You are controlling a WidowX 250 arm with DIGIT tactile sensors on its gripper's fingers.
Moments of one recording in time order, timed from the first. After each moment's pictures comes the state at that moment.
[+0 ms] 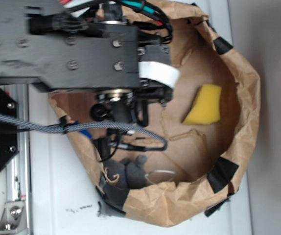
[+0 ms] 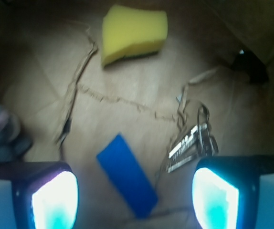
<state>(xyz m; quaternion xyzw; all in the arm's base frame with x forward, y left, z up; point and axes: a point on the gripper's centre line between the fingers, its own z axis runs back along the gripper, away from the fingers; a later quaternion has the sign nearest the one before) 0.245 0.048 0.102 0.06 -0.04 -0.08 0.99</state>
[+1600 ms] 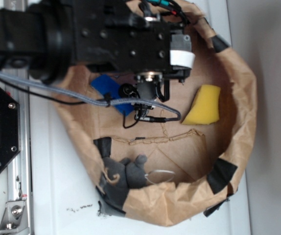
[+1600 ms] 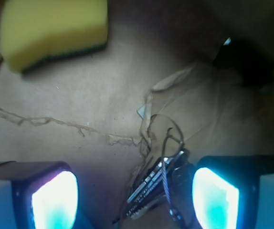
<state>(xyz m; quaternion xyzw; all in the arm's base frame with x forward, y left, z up) 0.265 0.076 0.057 0.10 -0.04 -0.06 0.99</state>
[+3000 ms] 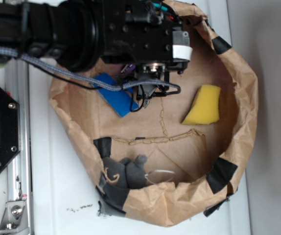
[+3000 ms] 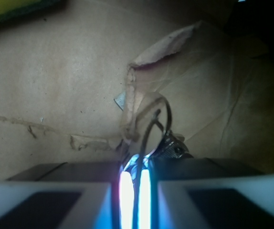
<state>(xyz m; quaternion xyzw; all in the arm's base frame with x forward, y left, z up) 0.264 0.091 0.033 0.11 -0.02 -0.05 0.99</state>
